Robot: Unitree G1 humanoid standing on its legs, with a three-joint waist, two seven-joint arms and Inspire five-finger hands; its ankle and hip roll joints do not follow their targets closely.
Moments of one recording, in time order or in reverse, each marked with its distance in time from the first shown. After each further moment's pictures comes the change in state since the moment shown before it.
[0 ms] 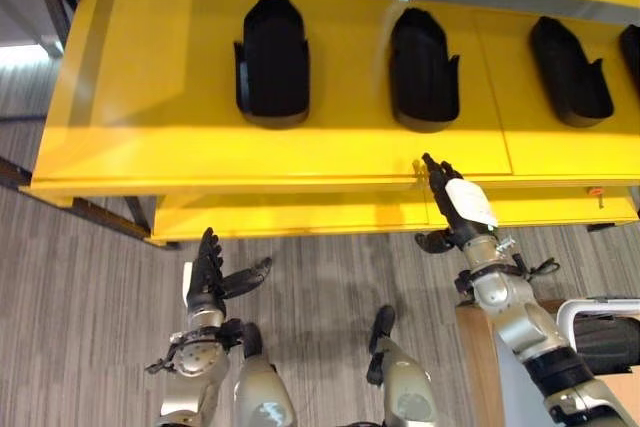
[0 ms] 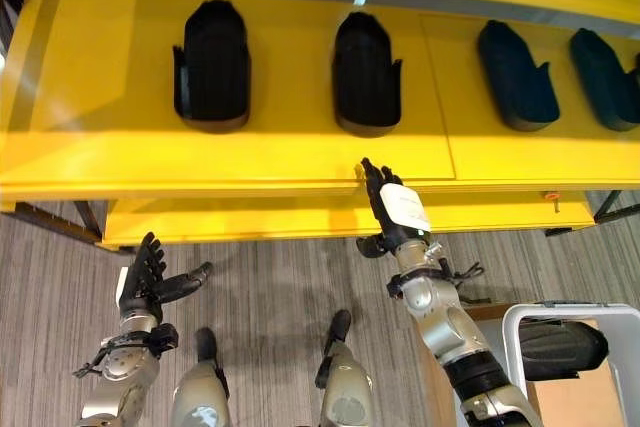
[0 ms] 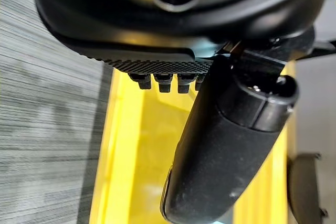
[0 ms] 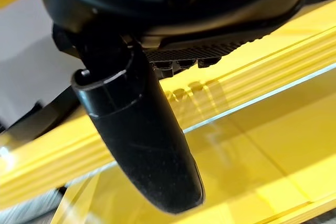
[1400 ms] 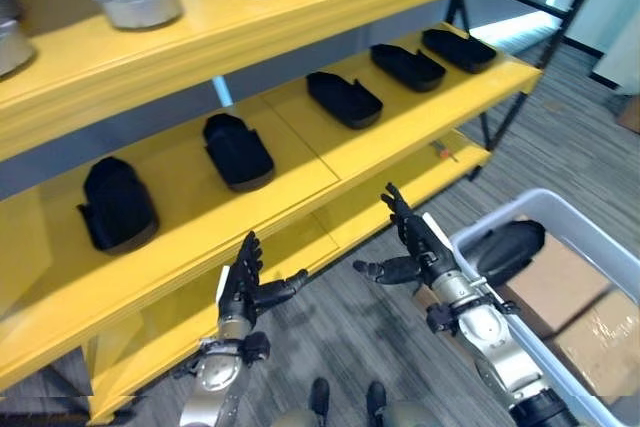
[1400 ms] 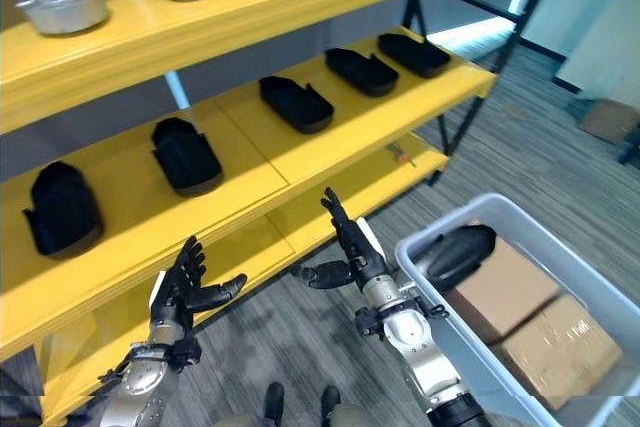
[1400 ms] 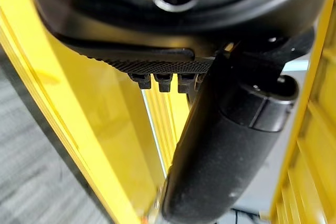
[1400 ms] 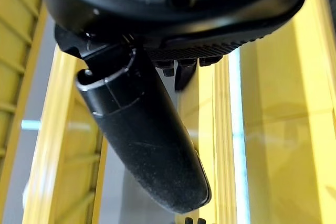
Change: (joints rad) left arm 0.047 -0.039 -0.111 -0.115 -0.010 -0.013 -0.090; right arm 0.148 0.102 0.088 -0.186 0.781 -0.110 0.173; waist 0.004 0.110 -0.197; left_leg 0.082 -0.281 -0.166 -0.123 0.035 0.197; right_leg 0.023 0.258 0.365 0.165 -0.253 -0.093
